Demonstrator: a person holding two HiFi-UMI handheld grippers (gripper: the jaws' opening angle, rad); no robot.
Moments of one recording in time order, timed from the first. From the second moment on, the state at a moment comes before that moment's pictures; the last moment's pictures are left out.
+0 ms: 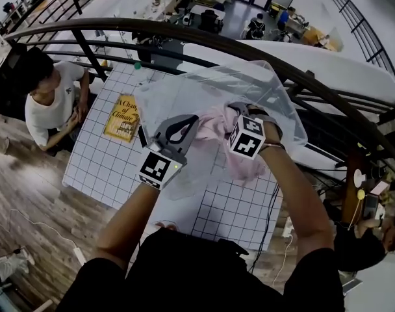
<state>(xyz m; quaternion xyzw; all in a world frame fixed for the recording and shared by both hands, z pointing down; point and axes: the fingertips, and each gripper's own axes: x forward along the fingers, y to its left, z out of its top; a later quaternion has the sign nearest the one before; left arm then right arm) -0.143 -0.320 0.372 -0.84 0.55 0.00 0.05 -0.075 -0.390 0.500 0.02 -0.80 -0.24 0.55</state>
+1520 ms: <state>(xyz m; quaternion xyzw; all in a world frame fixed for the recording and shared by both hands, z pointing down) -0.143 -0.394 0.482 -0.83 0.56 -0.03 0.00 -0.120 -0.394 0.703 -0.11 -0.79 -0.19 0.57</state>
